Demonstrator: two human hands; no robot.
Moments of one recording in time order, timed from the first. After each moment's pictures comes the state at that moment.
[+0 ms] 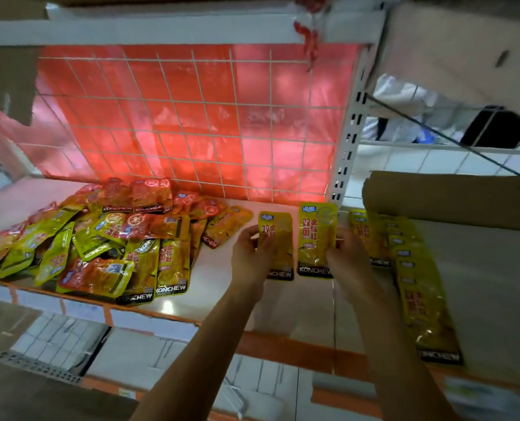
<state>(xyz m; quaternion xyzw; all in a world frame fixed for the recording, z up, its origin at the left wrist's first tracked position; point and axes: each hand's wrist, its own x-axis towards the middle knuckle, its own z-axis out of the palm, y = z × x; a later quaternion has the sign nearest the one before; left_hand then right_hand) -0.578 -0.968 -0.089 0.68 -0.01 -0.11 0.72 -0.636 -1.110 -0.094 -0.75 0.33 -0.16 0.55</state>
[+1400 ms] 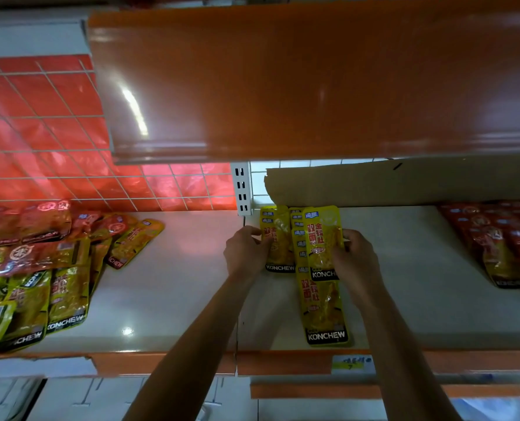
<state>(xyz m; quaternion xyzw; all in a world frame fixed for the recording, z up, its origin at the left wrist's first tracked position) -0.612 -1.119 -0.098 0.90 -0.13 -0.09 0.42 -0.752 -1.236 -0.075 -0.74 0.43 -0.20 0.48</state>
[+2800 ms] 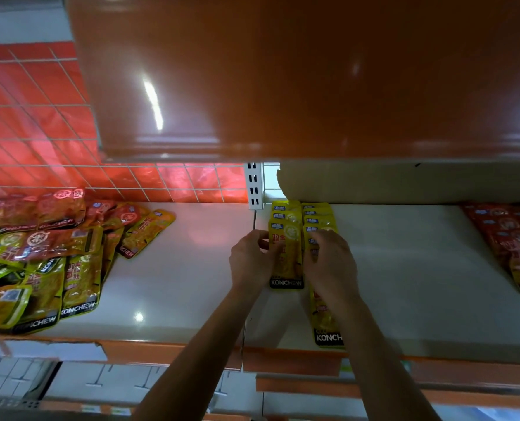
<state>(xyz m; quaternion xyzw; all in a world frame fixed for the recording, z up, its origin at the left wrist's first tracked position) -0.631 -1.100 -0.102 0.88 -0.18 -0.06 0.44 -0.723 -1.200 -0.083 -0.89 0.32 -0.17 0.27</state>
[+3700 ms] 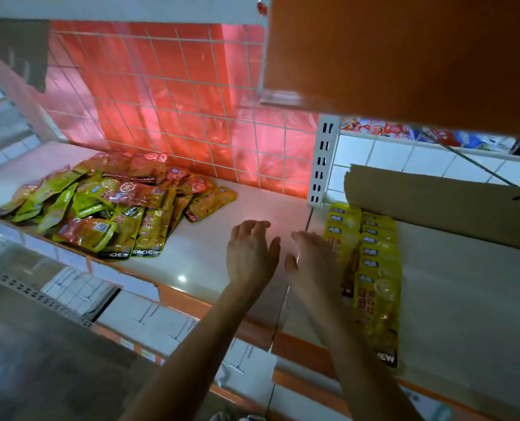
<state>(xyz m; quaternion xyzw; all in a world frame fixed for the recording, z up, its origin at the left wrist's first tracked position) -0.626 -1.027 -0.104 0.95 -0.13 0.13 0.24 -0.687 -1.126 -0.088 -0.95 0.13 -0.15 0.26</state>
